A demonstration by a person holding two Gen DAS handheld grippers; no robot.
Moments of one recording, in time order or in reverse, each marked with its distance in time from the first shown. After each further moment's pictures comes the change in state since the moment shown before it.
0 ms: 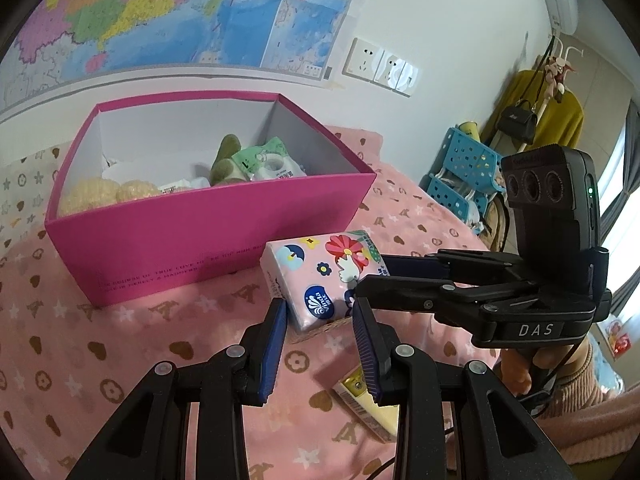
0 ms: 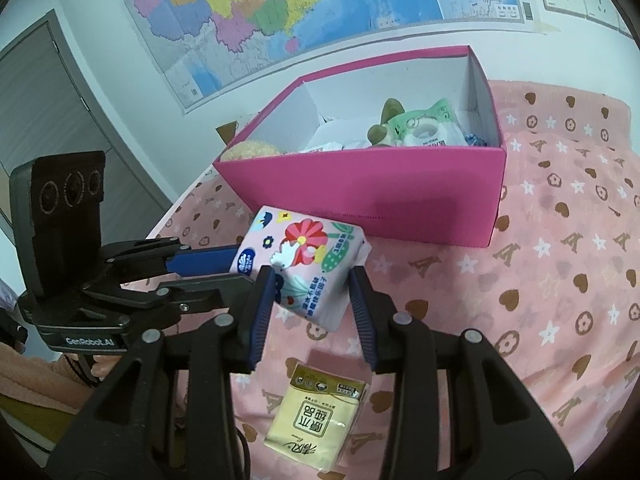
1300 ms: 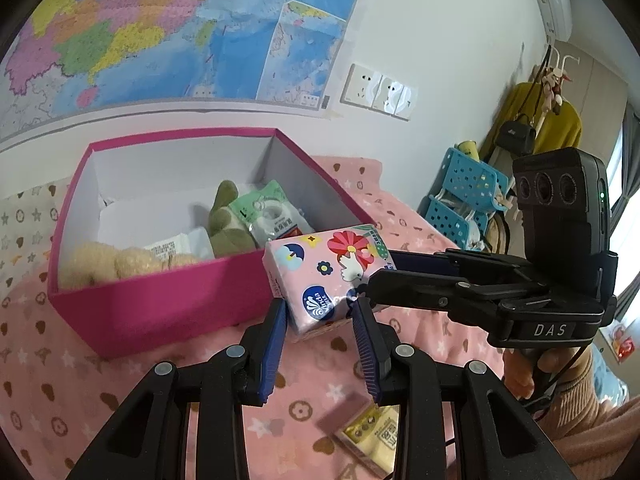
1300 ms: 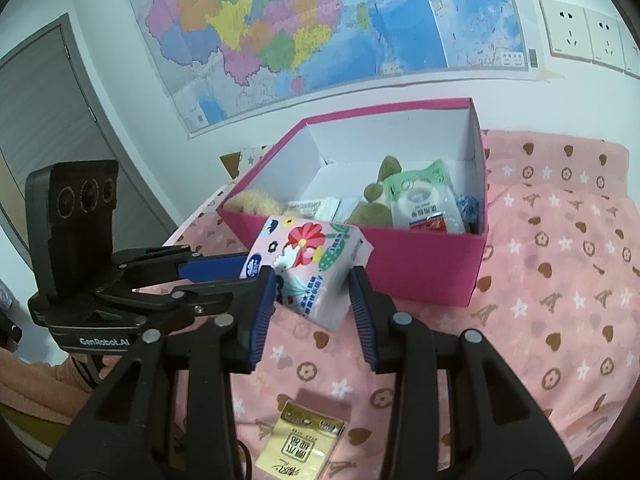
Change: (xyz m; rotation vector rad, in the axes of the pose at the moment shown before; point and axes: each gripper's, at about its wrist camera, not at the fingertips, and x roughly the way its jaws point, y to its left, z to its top) left arm -0.001 0.001 0.036 0.020 -0.067 0.002; right arm -0.019 -0.005 0.037 -0.055 -0.083 -0.004
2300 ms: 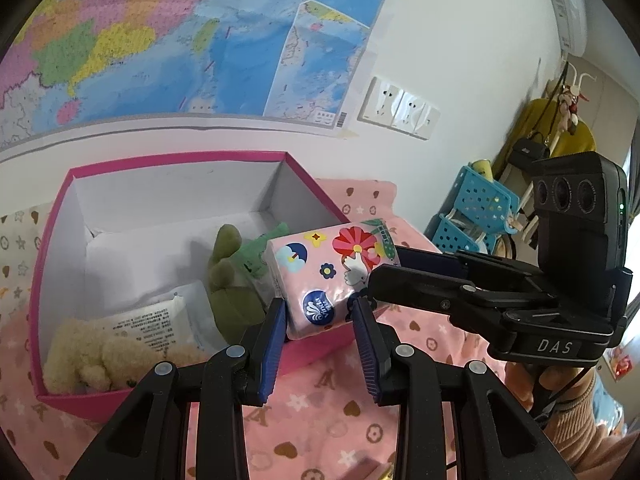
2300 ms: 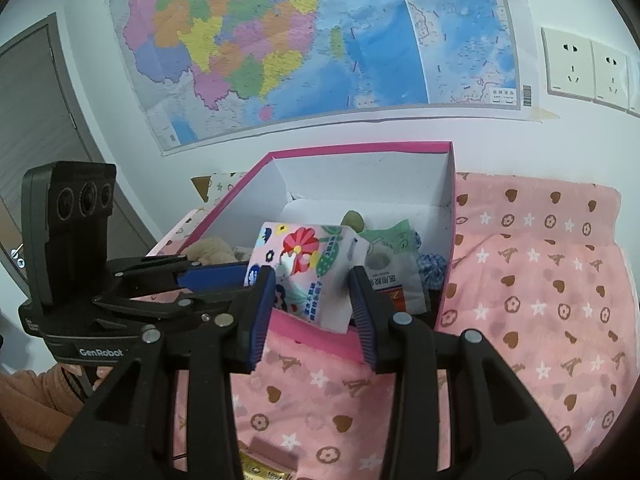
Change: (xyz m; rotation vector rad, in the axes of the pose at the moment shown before) left arm 0.039 0.019 0.052 -0.043 -0.001 0.002; right arm 0.019 -0.033 0.050 -0.020 -0.016 -0.071
